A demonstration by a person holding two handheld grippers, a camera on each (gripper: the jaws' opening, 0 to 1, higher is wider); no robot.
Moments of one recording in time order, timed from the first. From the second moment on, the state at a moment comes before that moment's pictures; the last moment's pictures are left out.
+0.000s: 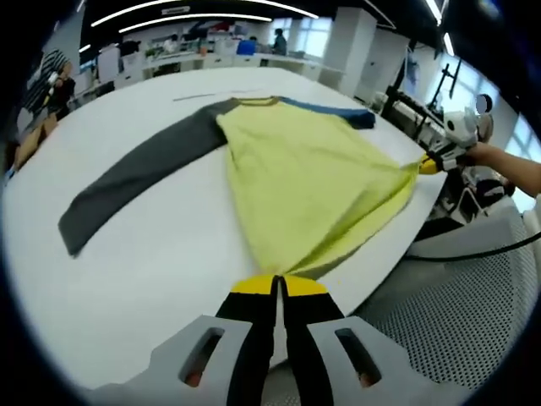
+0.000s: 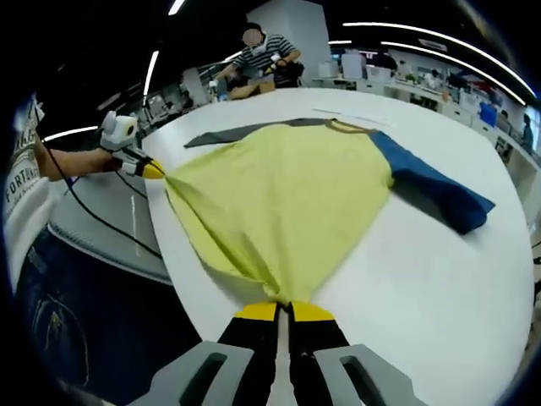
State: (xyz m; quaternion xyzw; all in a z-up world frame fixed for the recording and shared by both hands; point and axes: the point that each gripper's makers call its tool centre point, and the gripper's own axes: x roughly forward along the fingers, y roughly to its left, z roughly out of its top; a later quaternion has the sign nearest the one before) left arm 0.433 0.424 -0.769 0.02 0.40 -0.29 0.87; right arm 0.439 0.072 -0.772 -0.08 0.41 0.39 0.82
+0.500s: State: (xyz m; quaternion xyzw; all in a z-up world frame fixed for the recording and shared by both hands) left arm 0.451 0.422 -0.748 -0.04 0.38 -0.28 0.88; right arm 0.436 0.088 -0.760 -0.05 0.42 0.38 0.82
